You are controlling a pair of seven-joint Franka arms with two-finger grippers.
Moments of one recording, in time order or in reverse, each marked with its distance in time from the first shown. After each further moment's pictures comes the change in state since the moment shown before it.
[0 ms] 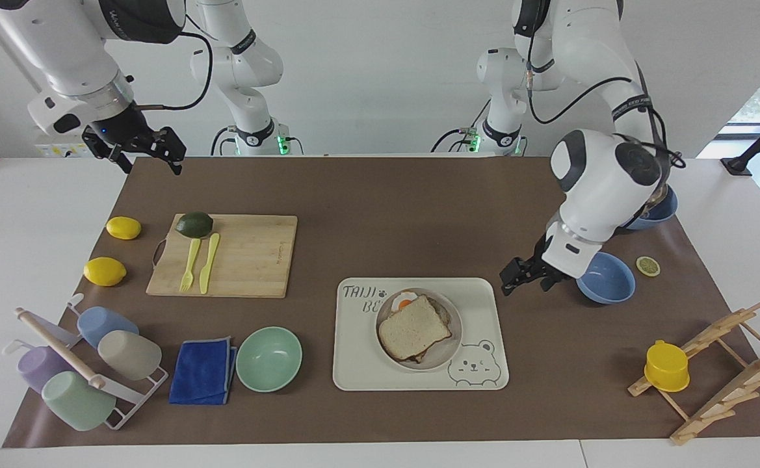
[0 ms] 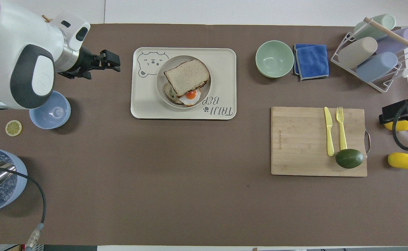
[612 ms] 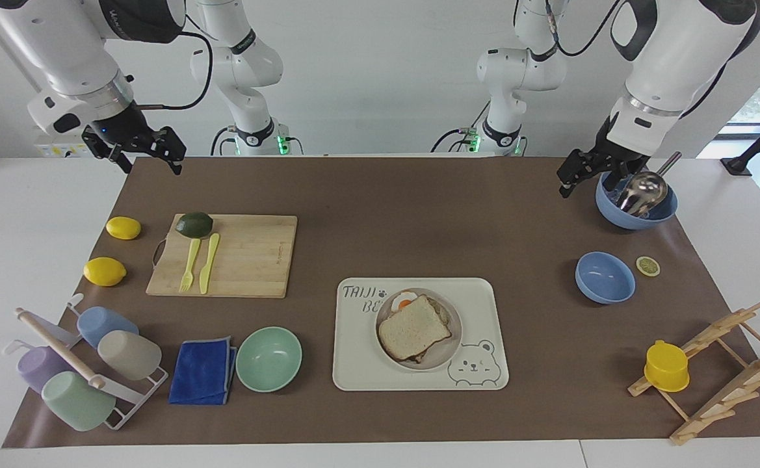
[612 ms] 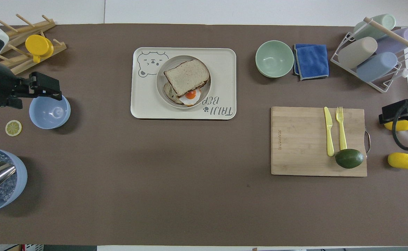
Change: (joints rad) left arm 0.011 -0.290 0.033 0.001 0.110 -0.426 0.001; right arm 0.001 0.000 0.000 0.002 0.000 0.000 0.000
